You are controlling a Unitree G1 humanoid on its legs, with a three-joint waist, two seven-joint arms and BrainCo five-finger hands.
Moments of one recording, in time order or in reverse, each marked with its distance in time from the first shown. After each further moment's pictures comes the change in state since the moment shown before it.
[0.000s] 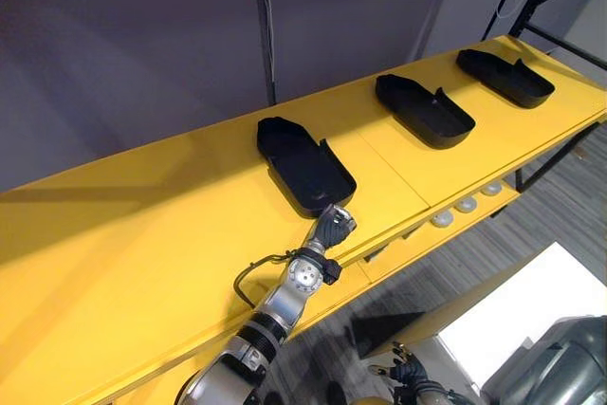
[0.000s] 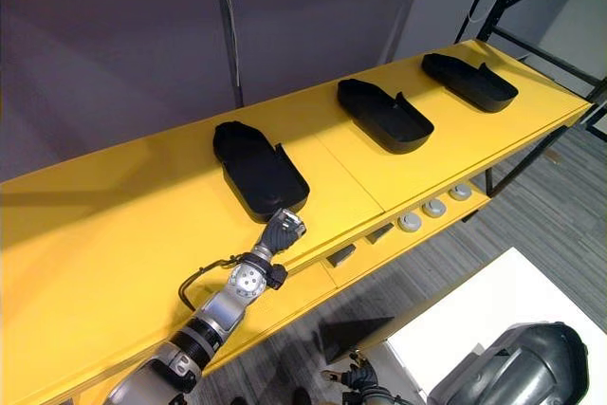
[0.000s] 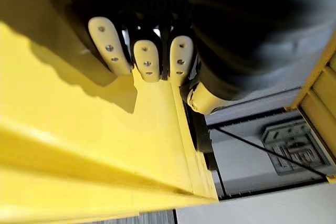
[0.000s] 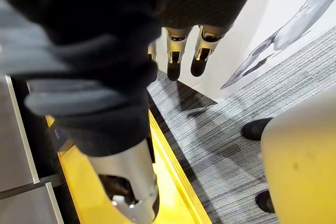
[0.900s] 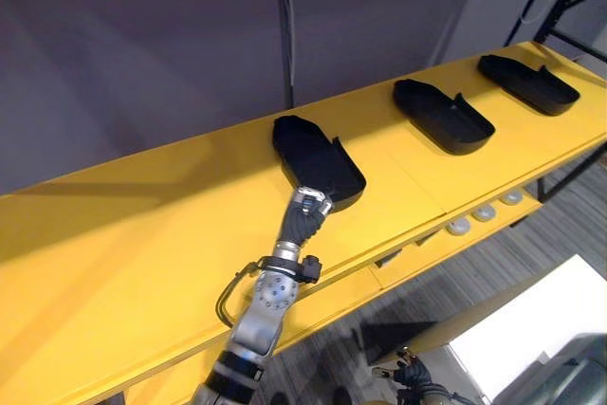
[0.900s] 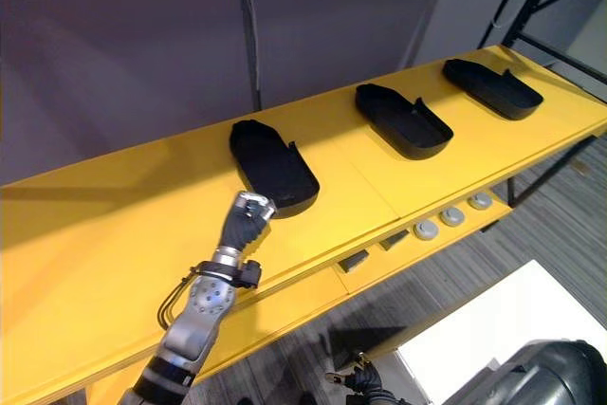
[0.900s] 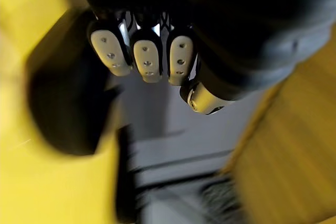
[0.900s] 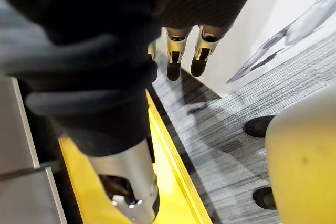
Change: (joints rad) left arm 0.371 0.053 0.126 -0.771 -0.130 -0.053 -0.024; right arm 0.030 -0.021 0.004 -0.001 0.001 -0.003 0.002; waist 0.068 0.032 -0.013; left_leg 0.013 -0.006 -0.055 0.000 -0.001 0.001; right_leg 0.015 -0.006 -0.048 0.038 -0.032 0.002
